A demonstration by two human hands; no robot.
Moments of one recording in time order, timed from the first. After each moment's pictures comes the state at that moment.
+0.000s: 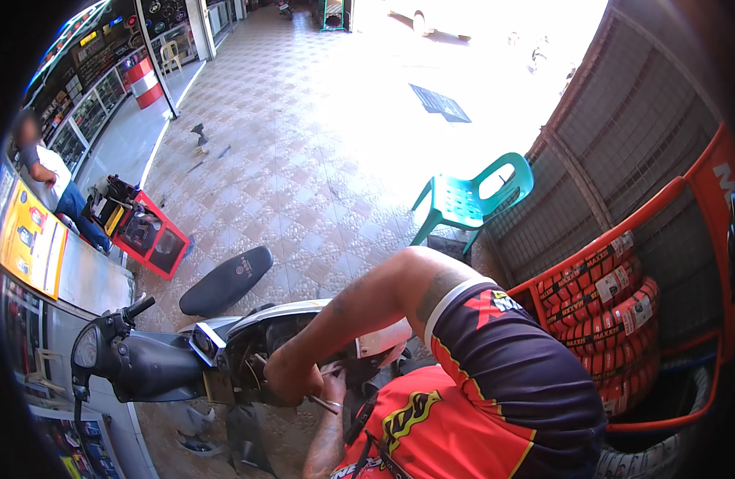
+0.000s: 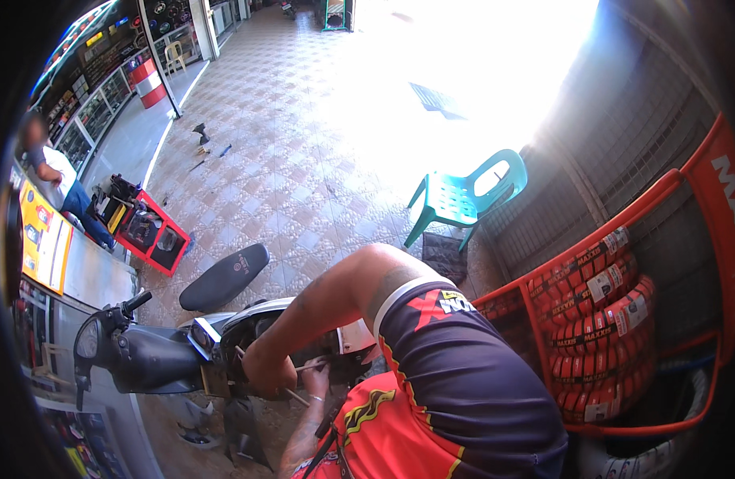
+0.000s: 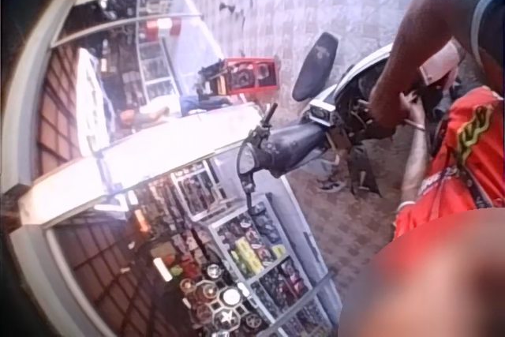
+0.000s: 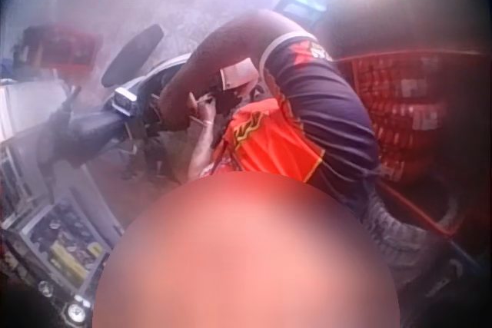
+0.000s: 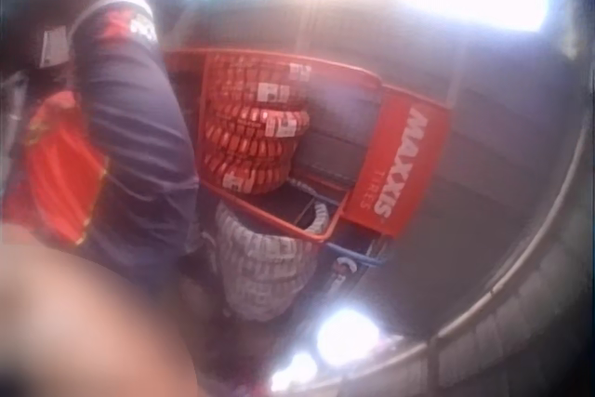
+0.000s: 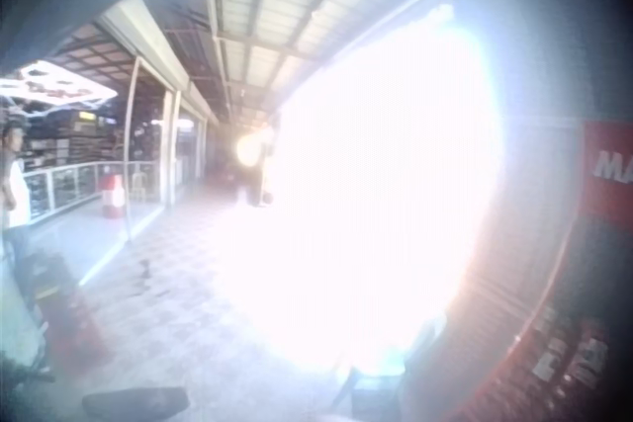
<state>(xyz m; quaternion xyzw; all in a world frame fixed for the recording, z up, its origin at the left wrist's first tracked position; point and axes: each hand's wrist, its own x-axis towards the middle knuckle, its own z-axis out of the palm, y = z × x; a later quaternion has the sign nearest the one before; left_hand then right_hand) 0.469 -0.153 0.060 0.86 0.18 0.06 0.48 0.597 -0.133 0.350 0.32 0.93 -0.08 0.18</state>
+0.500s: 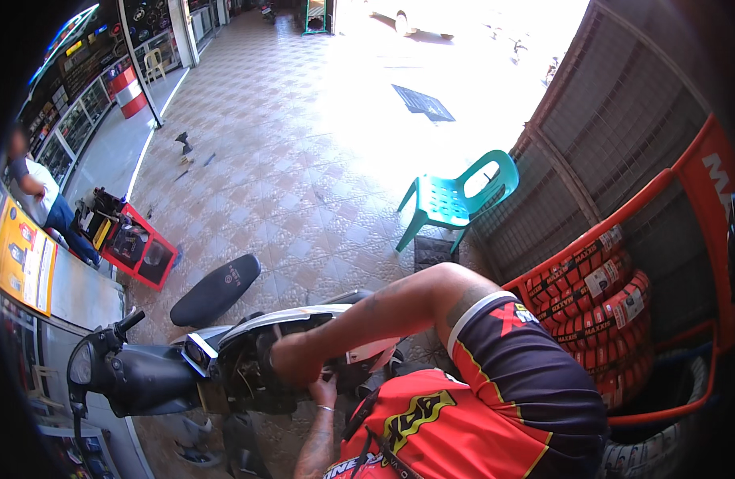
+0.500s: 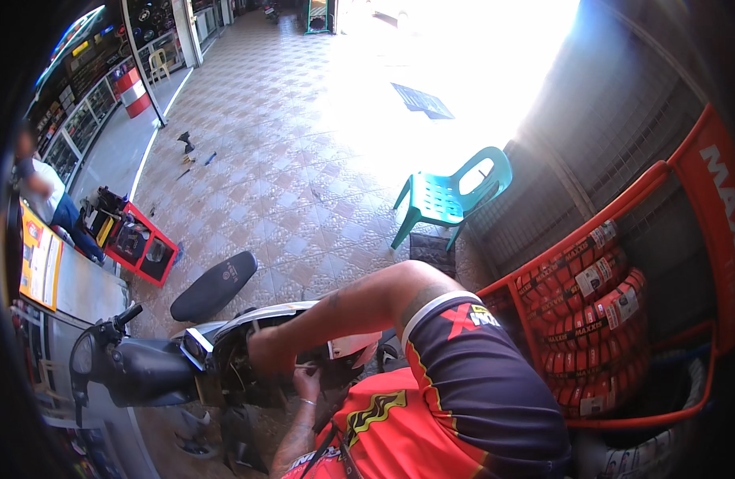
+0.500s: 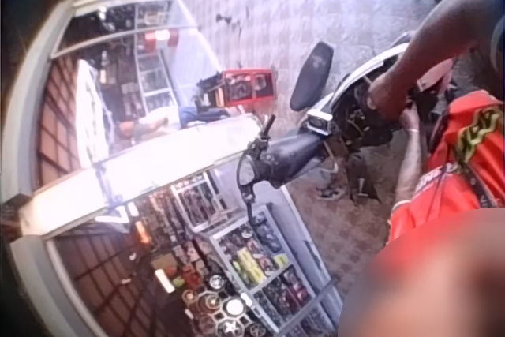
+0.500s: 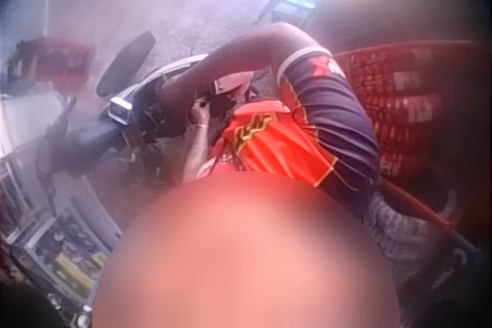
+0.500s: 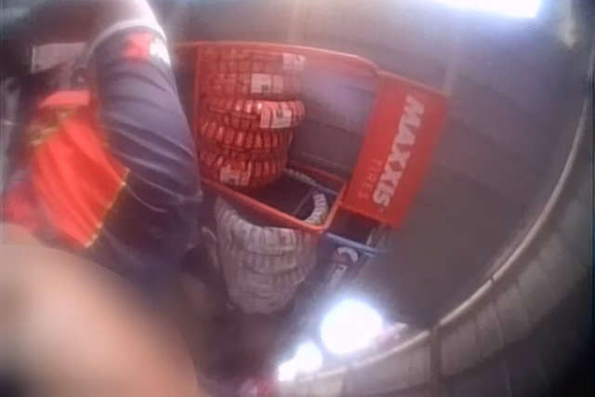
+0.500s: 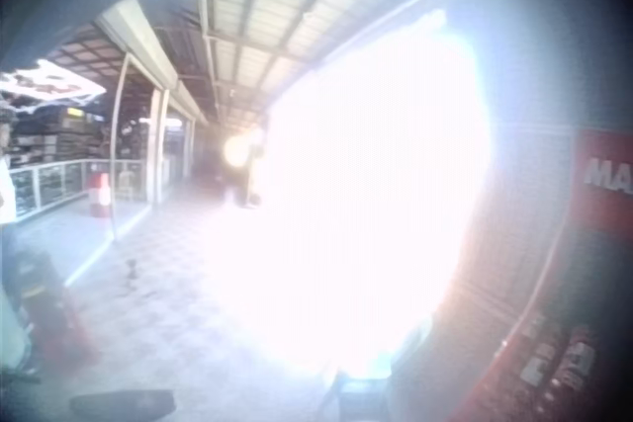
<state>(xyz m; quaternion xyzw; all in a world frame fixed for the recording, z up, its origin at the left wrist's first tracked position) 0.475 -0.153 0.064 0.86 0.17 0.08 0.47 0.636 -0.176 0.333 0.57 0.80 -0.15 0.09</state>
